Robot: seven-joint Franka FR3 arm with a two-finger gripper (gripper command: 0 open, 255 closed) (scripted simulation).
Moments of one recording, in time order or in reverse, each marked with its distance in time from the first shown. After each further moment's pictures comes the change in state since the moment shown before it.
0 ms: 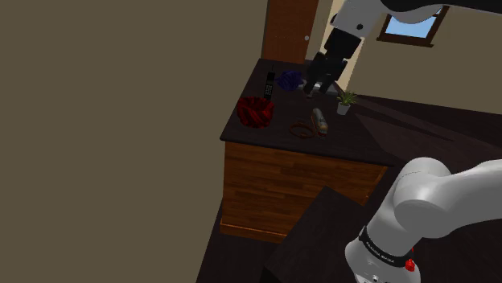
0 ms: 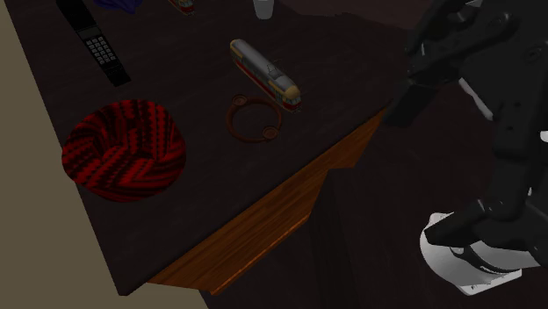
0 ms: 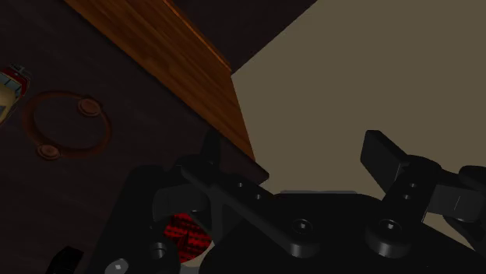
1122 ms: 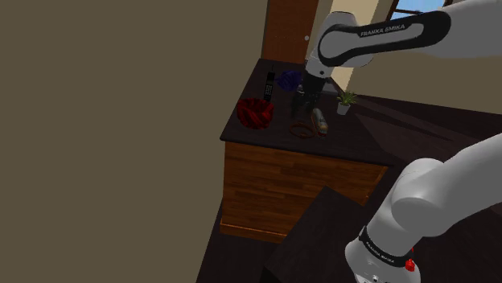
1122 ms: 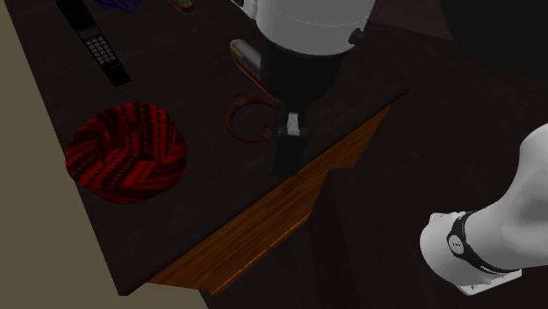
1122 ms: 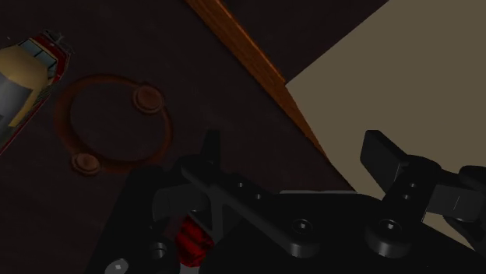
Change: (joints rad) arm -0.058 0.338 -0.163 -0.079 -0.117 0.317 -0.192
